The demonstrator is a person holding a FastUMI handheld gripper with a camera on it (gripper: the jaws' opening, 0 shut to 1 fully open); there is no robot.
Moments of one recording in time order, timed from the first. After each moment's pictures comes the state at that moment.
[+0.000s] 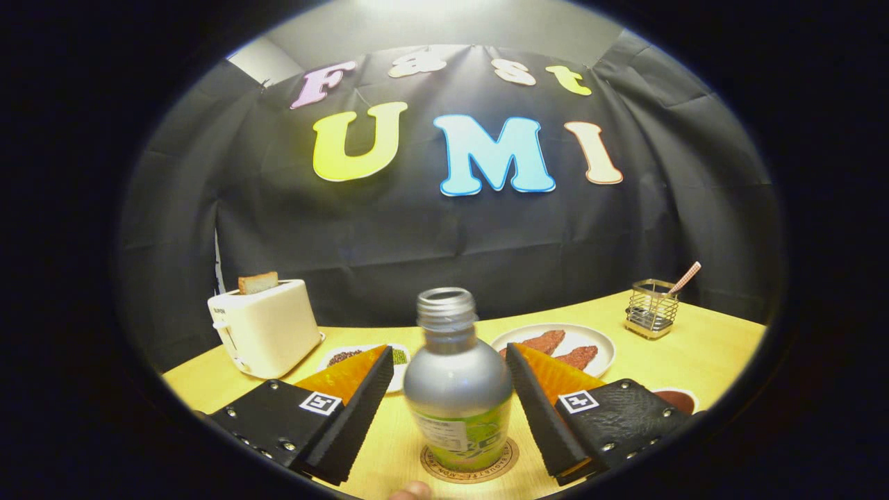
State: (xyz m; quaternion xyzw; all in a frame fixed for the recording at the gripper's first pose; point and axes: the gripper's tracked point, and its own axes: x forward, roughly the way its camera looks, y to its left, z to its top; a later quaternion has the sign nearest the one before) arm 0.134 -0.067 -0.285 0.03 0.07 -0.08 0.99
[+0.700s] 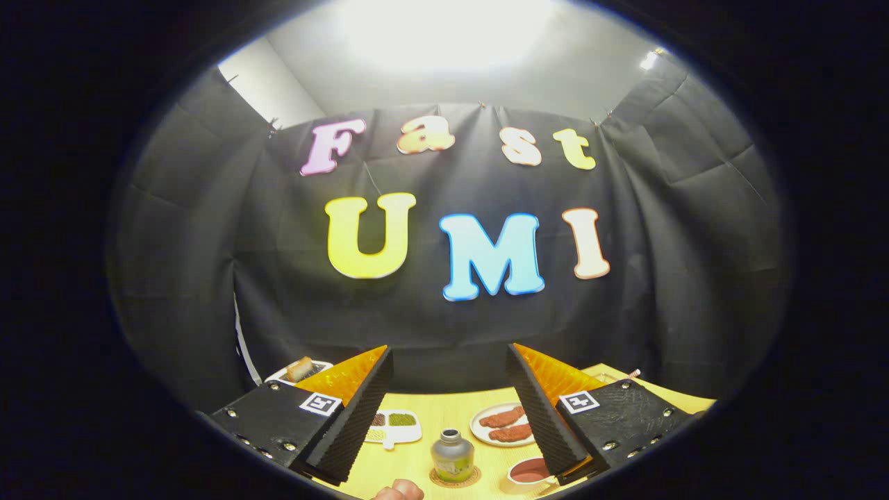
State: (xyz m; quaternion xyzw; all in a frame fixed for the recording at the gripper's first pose) arm 0.048 -0.055 -0.044 0.01 -0.03 -0.06 1.00
